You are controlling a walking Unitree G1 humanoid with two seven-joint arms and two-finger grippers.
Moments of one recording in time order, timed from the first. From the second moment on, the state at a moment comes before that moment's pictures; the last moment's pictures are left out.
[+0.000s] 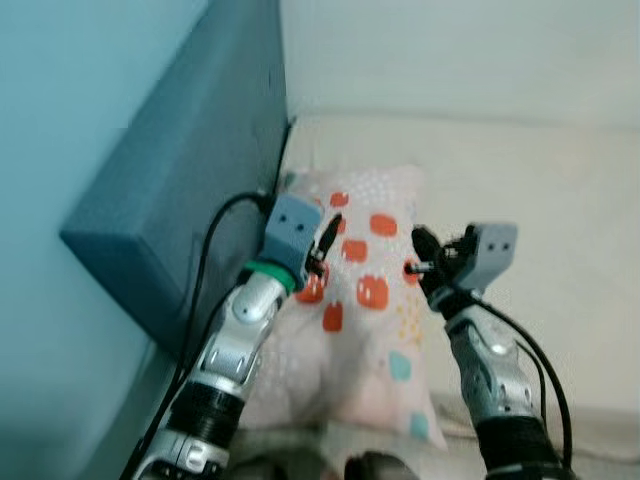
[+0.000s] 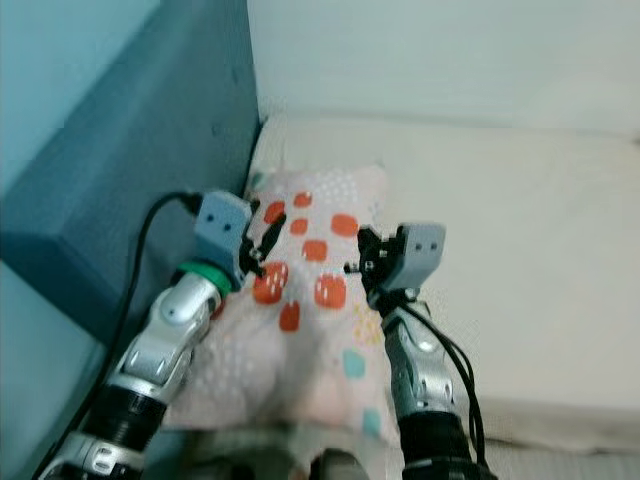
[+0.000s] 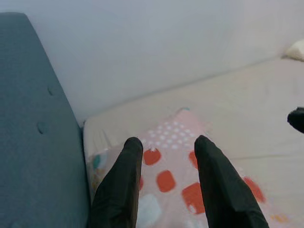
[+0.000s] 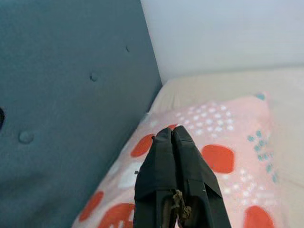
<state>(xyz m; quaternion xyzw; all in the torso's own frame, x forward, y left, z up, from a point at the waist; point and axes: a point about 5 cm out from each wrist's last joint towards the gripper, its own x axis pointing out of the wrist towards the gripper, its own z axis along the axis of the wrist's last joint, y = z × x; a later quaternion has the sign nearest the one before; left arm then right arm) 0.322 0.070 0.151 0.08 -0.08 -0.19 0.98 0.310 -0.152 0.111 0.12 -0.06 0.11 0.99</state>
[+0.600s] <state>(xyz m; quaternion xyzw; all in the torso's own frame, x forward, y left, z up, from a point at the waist) 0.318 0.068 0.139 0.07 -0.03 -0.23 0.97 0.312 -0.150 0.109 0.11 -0.05 0.11 0.99</state>
